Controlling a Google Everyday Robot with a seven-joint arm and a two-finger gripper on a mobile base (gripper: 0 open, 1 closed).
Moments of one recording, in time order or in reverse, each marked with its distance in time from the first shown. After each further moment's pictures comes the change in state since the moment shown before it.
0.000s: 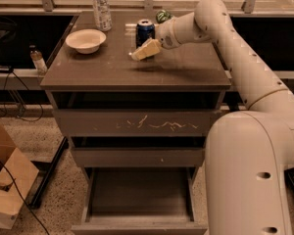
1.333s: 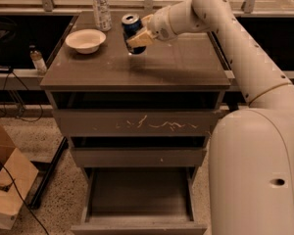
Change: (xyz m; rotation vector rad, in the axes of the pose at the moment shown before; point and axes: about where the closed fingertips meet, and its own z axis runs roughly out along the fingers) arm -0.049 0.033 -0.006 -0.072 -0.042 -0.172
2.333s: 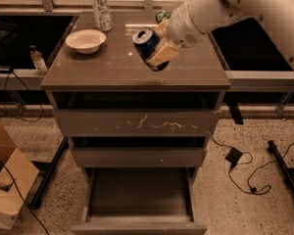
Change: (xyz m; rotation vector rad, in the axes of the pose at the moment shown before) arm -0.008 0.108 -0.105 -0.122 0.250 -0.231
